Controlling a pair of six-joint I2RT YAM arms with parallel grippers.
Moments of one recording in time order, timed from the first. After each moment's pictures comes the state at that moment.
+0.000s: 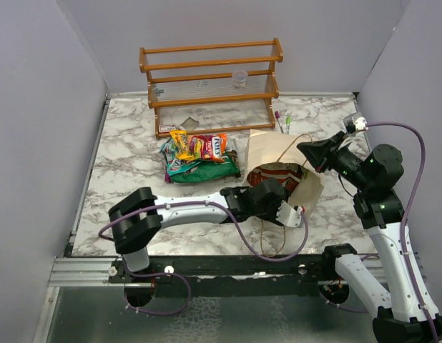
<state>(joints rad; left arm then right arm) -1.22 1.68 1.16 -0.14 -0.04 0.82 0.12 0.72 0.89 -0.17 -0.57 0.22</state>
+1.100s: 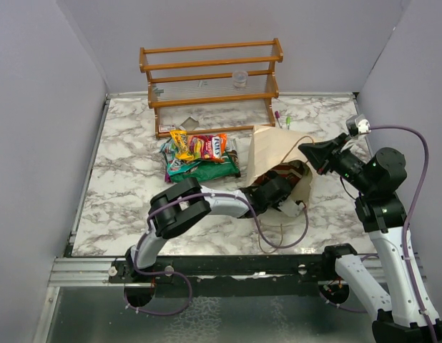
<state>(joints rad) -1.14 2.07 1.27 0.12 -0.36 1.14 0.12 0.69 0.90 -0.18 -0.57 0.22</state>
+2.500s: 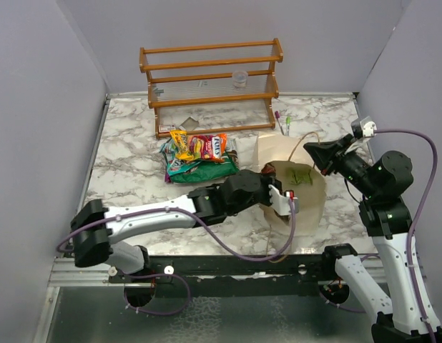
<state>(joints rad) -1.23 1.49 1.11 0.07 -0.26 0.89 0.12 0.67 0.93 -0.23 -0.52 0.16</state>
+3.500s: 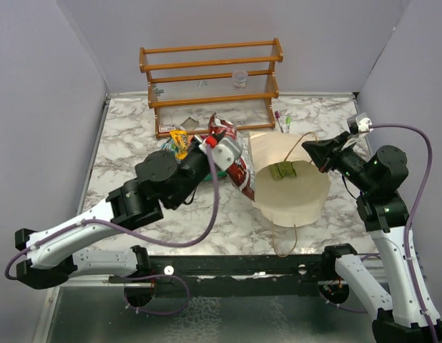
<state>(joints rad) -1.23 1.01 1.31 -0.17 -0.45 0.49 0.12 0.70 0.93 -0.23 -0.52 0.16</state>
